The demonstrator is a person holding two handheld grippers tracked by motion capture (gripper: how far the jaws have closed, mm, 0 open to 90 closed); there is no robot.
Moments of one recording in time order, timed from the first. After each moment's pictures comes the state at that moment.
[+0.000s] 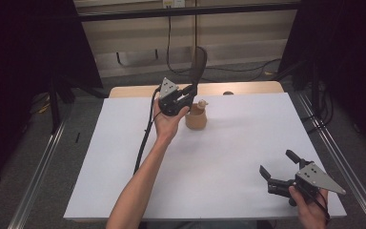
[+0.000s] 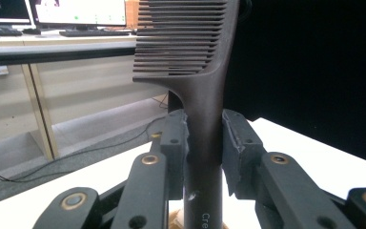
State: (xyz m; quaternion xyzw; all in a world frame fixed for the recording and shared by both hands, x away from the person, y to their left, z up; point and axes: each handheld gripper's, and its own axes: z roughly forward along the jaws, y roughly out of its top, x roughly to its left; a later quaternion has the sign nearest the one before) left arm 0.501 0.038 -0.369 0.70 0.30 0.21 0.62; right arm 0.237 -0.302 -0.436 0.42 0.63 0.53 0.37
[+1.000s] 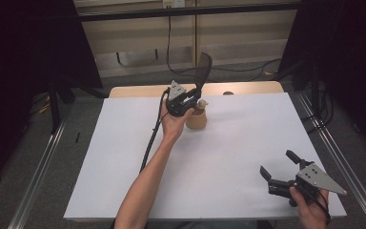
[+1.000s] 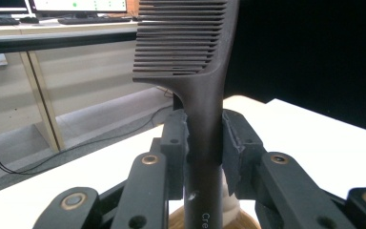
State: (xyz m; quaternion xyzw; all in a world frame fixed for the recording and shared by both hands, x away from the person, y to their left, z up) left arm 0.522 0.021 -0.400 0.72 0.29 0.21 0.59; right arm 0.236 -0.302 -0.436 0.42 0.63 0.54 0.37
